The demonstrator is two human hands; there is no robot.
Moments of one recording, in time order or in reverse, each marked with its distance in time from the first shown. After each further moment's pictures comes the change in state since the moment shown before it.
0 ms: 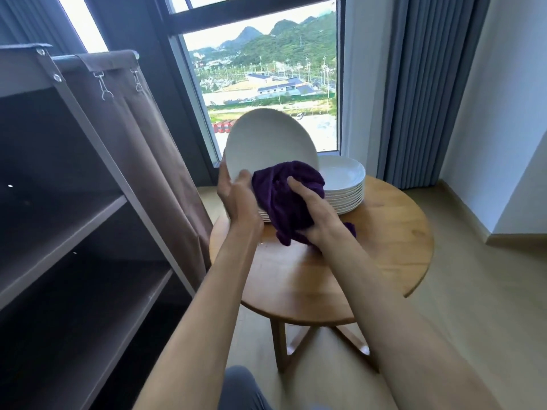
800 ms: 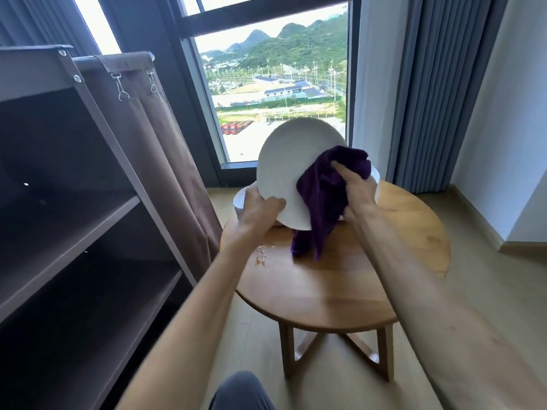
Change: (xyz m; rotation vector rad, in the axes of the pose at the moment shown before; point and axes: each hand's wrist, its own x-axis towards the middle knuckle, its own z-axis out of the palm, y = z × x) left_hand 0.004 0.012 -0.027 0.688 -0.413 -0.172; right_hand 0.026 -0.043 -0.022 0.132 0.136 -0.405
